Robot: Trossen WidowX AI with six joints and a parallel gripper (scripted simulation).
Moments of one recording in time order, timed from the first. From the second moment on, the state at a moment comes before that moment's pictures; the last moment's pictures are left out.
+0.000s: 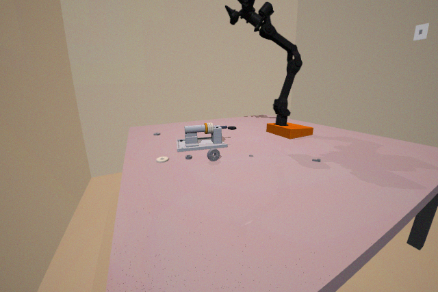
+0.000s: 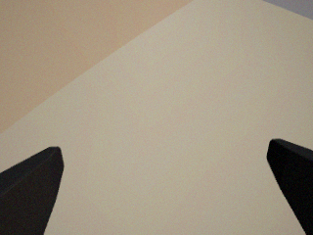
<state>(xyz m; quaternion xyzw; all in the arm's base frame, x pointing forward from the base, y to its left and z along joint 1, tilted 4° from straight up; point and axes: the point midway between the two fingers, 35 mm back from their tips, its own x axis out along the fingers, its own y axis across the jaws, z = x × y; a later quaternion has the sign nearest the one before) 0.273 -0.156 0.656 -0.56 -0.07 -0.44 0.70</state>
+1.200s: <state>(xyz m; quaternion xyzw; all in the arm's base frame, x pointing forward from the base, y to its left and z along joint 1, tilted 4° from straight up) 0.470 -0.079 0.214 -0.82 0.26 0.36 0.35</state>
